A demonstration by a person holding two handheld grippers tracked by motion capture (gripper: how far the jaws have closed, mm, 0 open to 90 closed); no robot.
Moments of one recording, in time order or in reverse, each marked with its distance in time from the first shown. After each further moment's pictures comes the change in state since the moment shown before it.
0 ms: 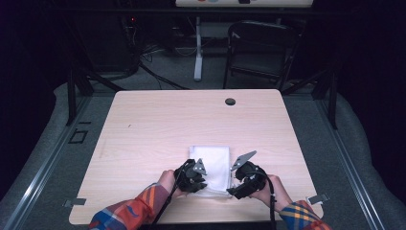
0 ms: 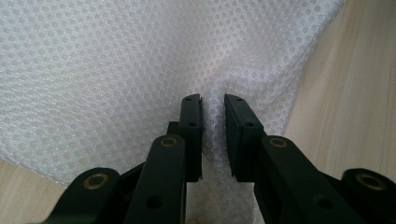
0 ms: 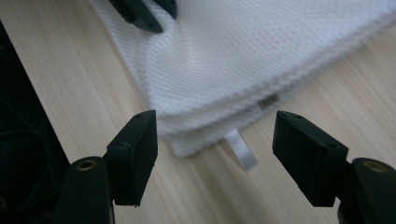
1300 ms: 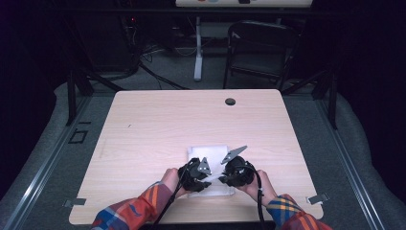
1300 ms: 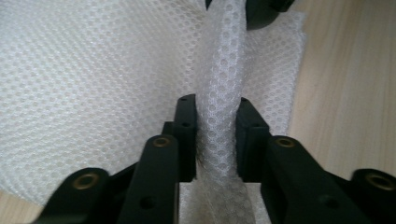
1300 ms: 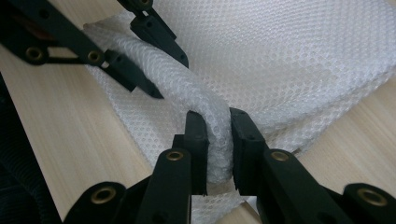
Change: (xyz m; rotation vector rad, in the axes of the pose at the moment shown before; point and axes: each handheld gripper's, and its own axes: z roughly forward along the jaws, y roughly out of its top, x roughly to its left) left arm -0.008 0.014 -0.003 -0.016 0.044 0.053; right arm -0.008 0.020 0.020 -0.060 0.029 0.045
